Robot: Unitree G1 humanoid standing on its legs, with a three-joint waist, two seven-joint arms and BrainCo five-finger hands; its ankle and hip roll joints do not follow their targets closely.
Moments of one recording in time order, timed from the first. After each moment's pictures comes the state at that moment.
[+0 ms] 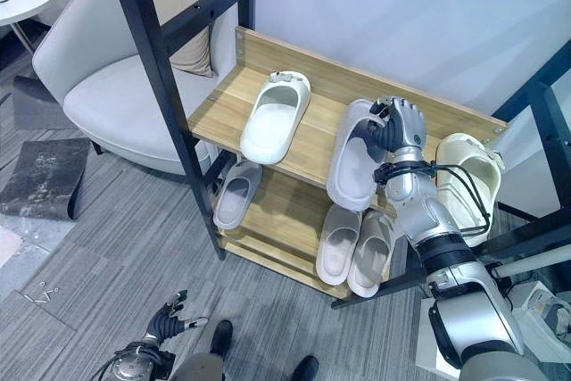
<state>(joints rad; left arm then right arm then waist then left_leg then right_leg) 0.09 0.35 -0.34 0.67 -0.18 -0.15 0.16 -0.63 -0.56 0.17 0.32 -0.41 0.02 -0.45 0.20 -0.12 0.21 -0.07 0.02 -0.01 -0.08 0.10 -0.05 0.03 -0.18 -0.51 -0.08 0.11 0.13</state>
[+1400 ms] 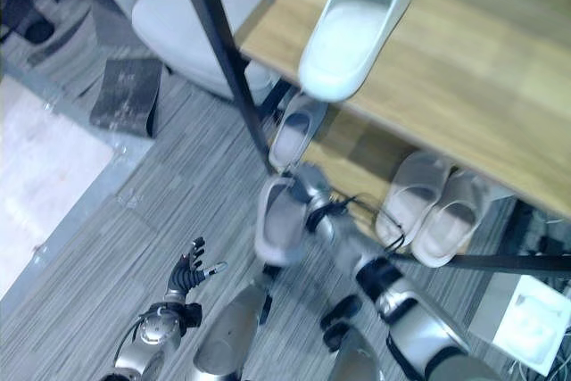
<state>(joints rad) -0.04 0.35 -0.43 0.51 -0.35 -0.26 0.30 -0.80 -0.40 0.55 0.64 -0.63 0.03 -0.42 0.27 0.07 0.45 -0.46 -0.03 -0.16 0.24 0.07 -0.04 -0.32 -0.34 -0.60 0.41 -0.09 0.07</state>
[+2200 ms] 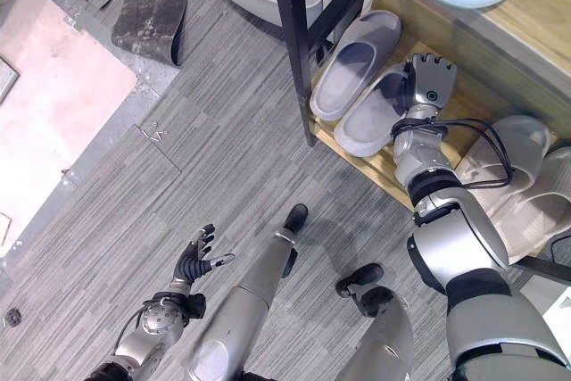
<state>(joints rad) -0.05 0.38 -0.51 0.44 -0.38 -0.29 0.31 -1.19 -0.55 0.54 1.21 -0.51 0.09 -0.74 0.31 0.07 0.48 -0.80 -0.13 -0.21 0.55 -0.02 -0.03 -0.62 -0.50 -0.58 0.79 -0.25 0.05</state>
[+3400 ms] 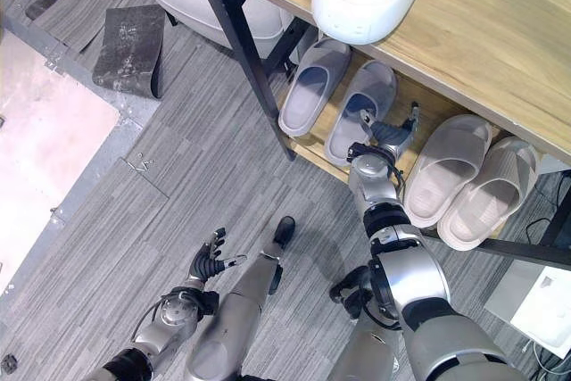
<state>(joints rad) -0.16 0.30 -0.58 0.65 -0.39 -0.27 0.34 -0.98 -0.27 0.03 1.06 0.39 -0.18 -0.76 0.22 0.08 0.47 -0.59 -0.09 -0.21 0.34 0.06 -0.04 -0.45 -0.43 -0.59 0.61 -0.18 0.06</state>
